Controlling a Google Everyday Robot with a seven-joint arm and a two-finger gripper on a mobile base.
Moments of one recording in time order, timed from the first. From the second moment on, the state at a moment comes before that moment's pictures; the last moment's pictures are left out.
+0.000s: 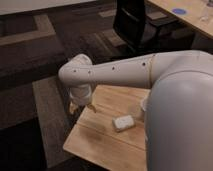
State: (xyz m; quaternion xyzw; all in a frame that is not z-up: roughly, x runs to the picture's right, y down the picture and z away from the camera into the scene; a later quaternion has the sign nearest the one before) arm -0.098 0.105 0.702 -0.26 0.24 0.65 0.68
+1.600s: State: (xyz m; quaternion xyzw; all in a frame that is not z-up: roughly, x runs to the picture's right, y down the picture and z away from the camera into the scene) arm 0.094 0.182 0.658 -0.21 0.30 0.72 0.59
